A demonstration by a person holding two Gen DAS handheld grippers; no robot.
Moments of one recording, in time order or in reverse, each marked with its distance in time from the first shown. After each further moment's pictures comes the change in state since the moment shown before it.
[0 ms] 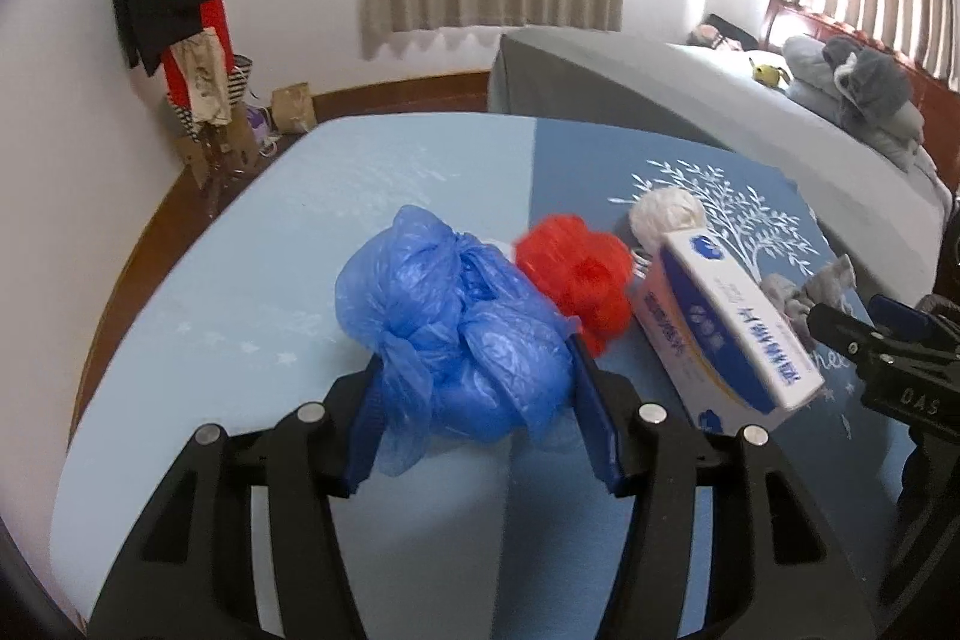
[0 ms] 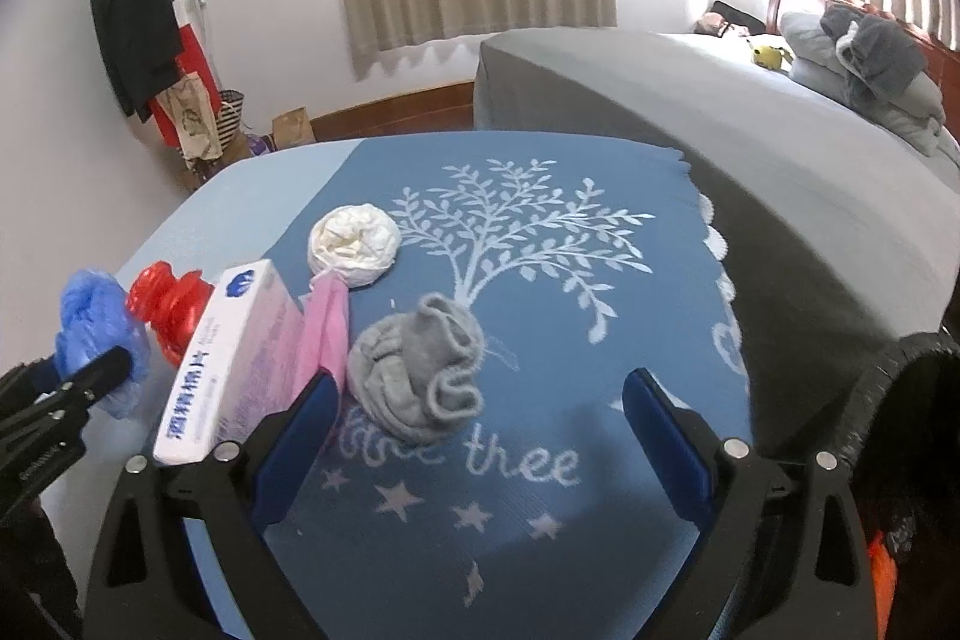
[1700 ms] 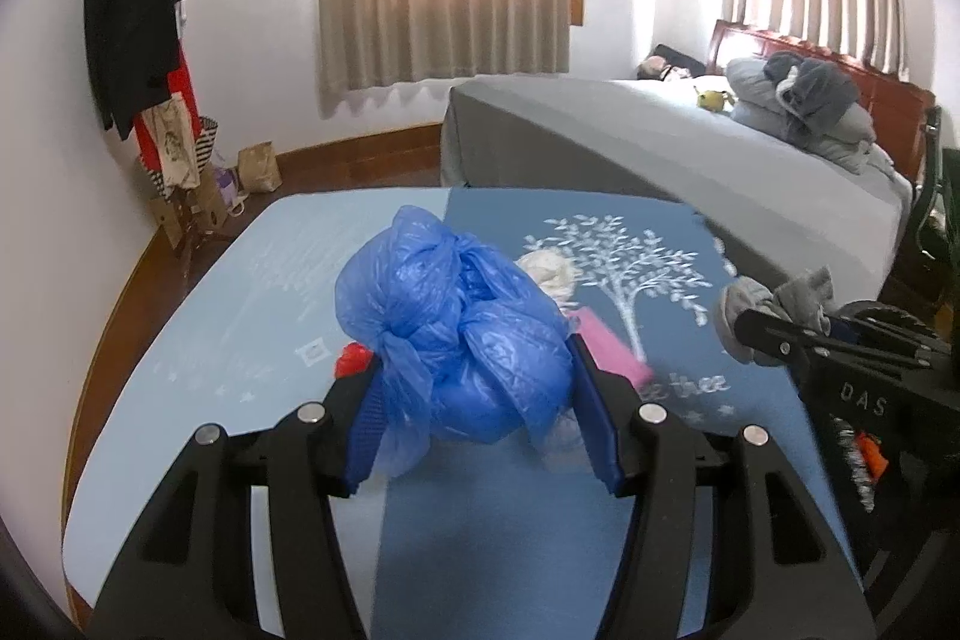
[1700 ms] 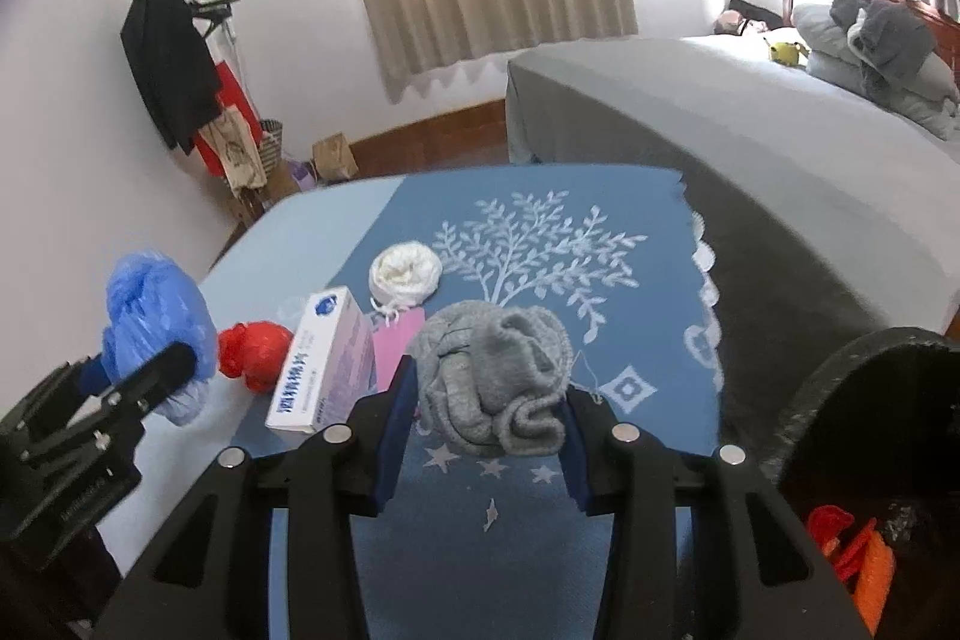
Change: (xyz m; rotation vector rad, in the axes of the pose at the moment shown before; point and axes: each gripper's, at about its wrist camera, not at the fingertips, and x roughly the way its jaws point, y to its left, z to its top) left arm -0.067 -0.058 0.010 0.075 -0.124 -0.086; right arm -0.070 -0.022 0.002 0.046 -0.047 0.122
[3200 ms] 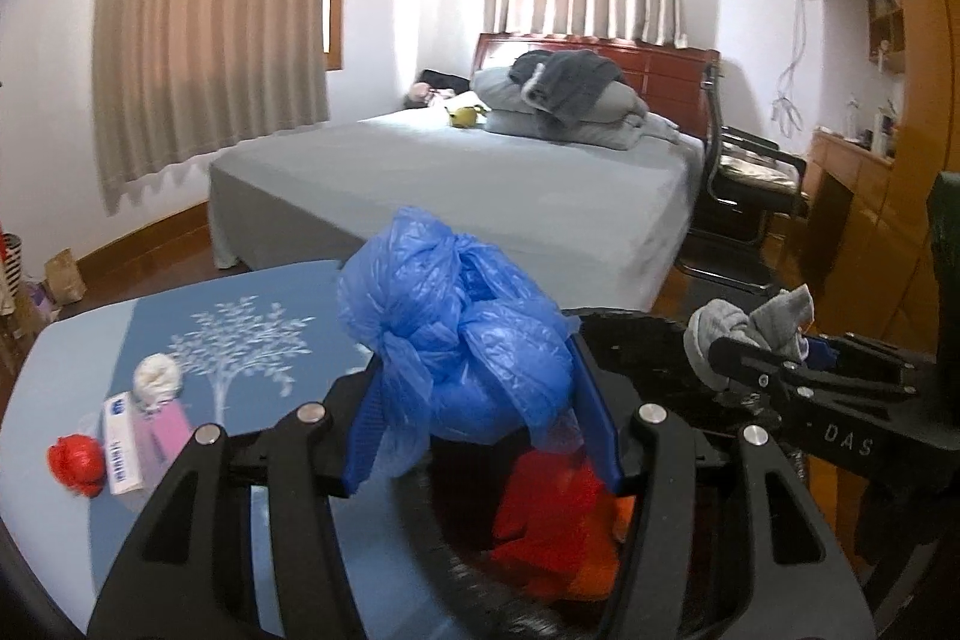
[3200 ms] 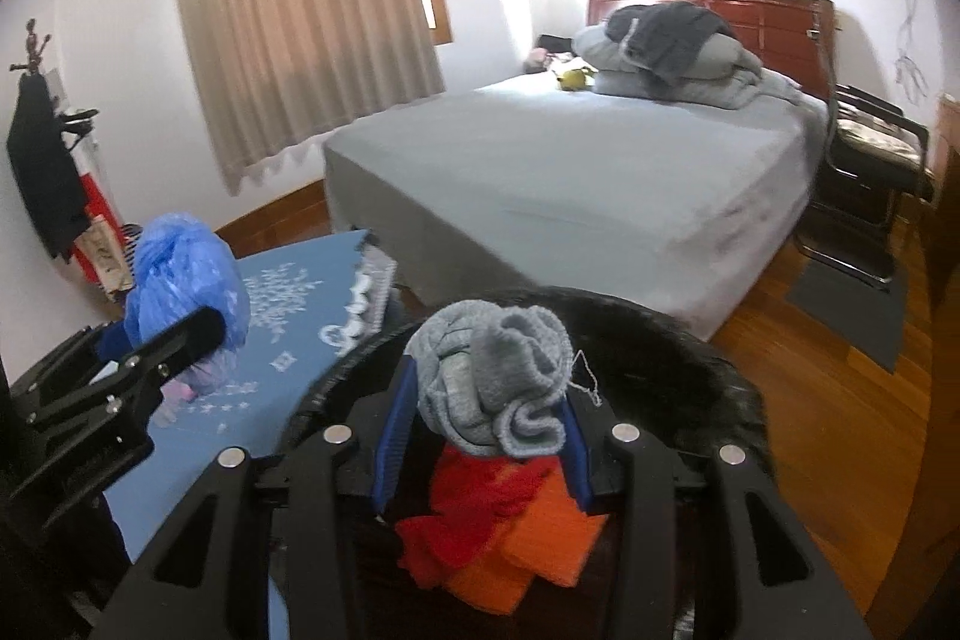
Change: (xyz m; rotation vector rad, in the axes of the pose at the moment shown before) left arm -0.054 -0.239 -0.007 0.245 -0.088 -0.483; right arm -0.199 -0.168 -0.062 0.213 -0.151 -0.353
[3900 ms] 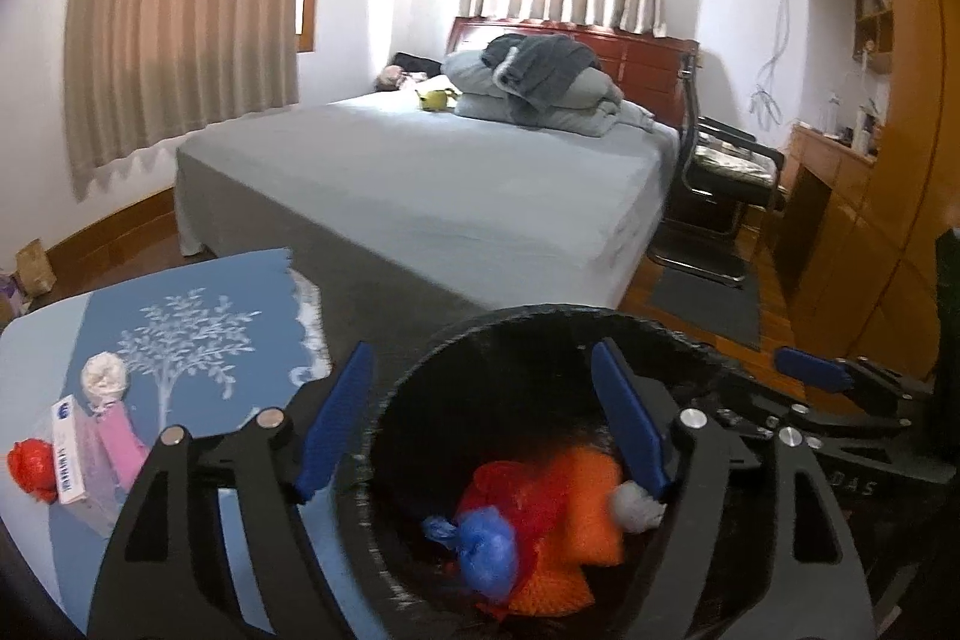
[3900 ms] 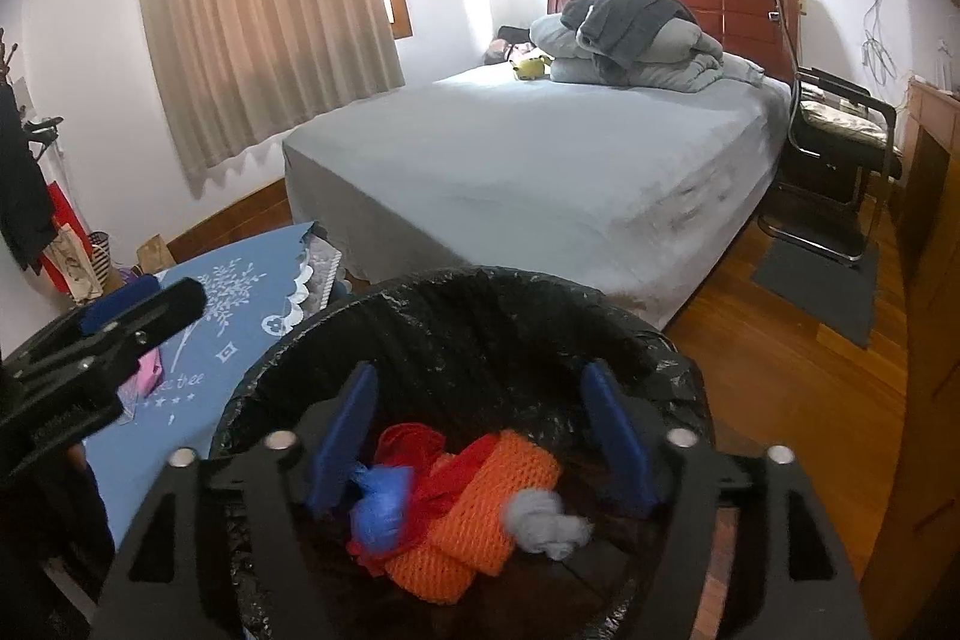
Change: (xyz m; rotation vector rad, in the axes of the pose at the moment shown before) left arm 0.029 -0.008 0.002 -0.017 0.036 -0.054; right arm 0.005 -0.031 -0.008 0.031 0.014 -0.072
